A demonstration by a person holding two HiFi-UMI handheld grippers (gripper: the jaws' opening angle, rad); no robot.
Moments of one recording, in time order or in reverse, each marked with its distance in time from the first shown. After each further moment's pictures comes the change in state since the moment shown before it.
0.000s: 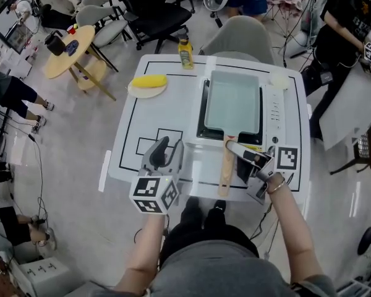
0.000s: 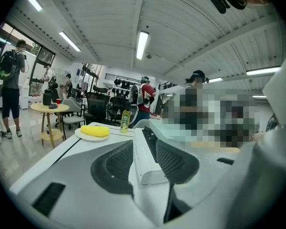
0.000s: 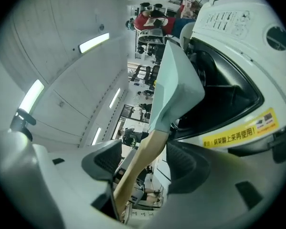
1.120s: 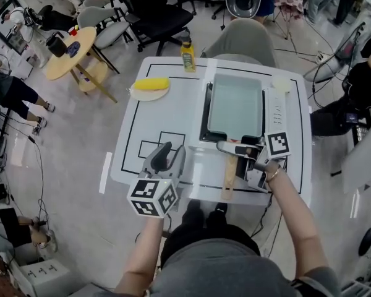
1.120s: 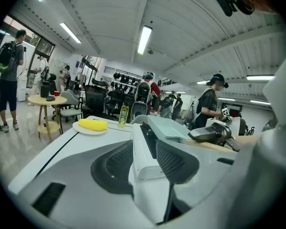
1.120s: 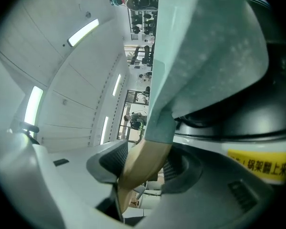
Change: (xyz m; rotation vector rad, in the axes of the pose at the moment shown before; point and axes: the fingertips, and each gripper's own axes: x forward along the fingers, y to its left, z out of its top) left arm -0.003 0.003 -0.006 -0.053 0.064 -0.044; right arm 0.039 -0.008 -0.011 0.083 0.237 0.096
